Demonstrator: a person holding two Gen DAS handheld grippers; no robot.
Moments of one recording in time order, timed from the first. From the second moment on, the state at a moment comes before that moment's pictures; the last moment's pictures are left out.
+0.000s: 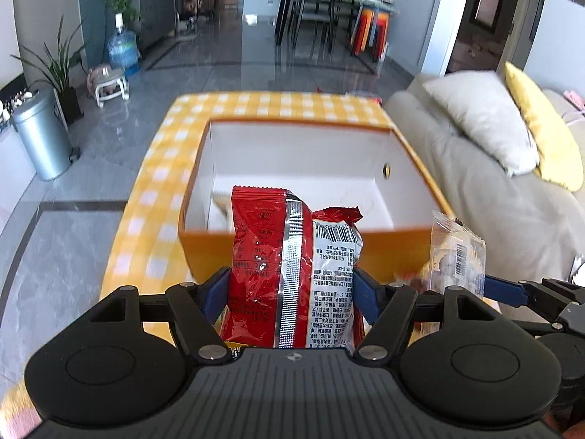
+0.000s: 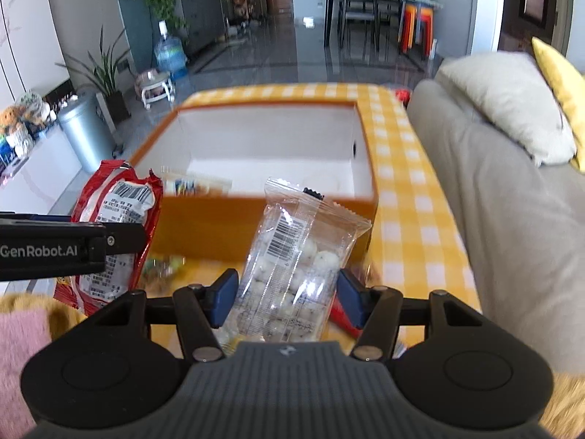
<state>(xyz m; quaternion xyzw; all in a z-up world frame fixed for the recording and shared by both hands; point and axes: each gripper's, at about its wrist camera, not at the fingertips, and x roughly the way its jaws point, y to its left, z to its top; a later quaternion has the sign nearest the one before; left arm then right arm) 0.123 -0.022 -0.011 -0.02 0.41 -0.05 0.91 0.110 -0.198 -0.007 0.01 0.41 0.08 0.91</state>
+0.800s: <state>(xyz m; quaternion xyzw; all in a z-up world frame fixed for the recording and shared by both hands) 0.236 -0.034 0.016 0.03 0.41 -0.09 0.91 0.223 -0.179 0.024 -0.08 0.39 0.14 0.91</state>
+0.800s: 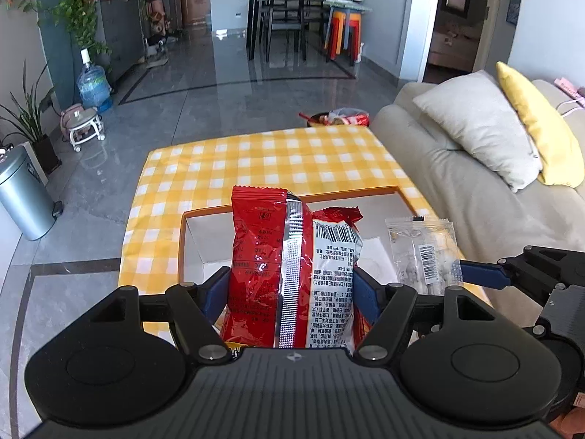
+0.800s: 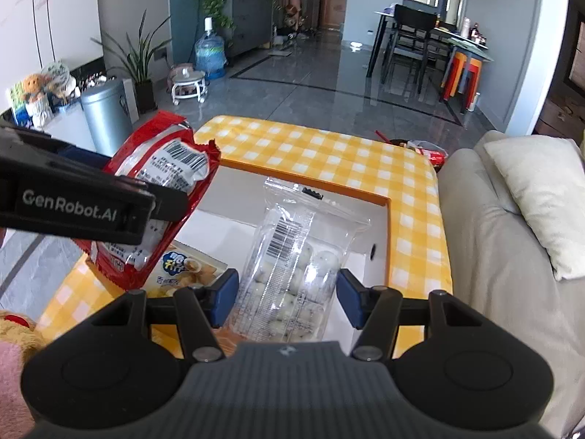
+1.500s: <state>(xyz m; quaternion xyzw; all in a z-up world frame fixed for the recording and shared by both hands) 0.319 -0.044 -0.063 0.05 0.54 -0.10 0.84 0.323 -0.158 -0.048 -0.14 0.52 0.16 0.82</state>
